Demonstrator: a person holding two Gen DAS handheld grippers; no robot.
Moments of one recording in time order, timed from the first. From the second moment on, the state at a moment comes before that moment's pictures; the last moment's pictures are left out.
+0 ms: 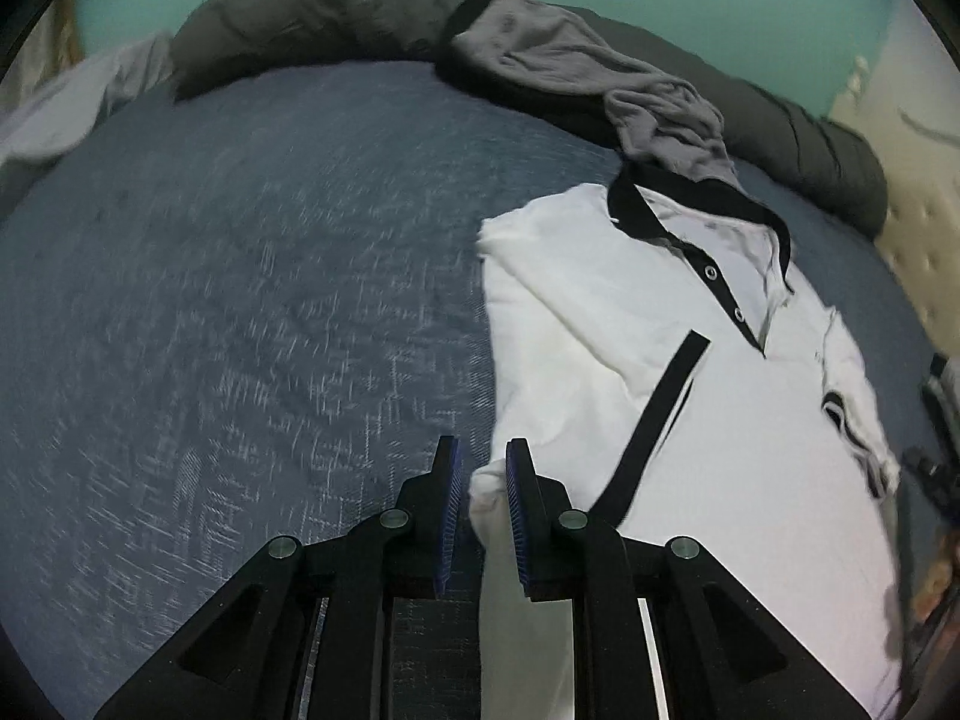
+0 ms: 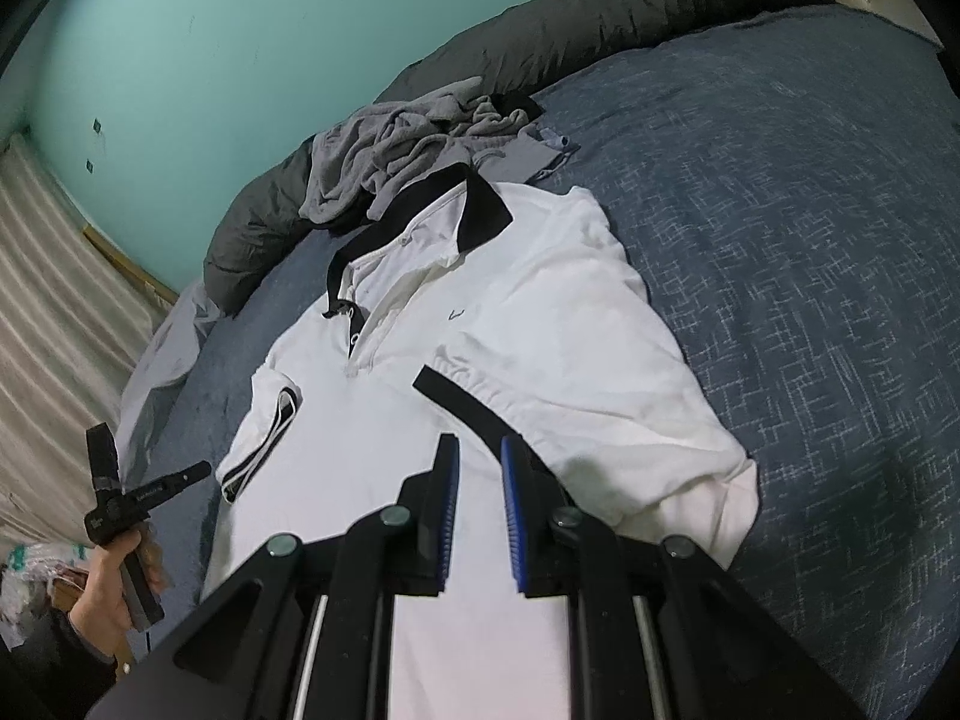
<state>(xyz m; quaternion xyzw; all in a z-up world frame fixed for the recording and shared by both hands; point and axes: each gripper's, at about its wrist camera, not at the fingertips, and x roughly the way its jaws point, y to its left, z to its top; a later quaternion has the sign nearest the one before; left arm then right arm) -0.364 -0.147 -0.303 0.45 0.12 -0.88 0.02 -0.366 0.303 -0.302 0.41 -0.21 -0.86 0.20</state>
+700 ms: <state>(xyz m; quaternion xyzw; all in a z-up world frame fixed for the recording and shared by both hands) -0.356 -0.181 -0.334 0.42 0.24 -0.88 -0.07 -0.446 0.096 -0.250 0.45 -0.06 -0.84 0.31</state>
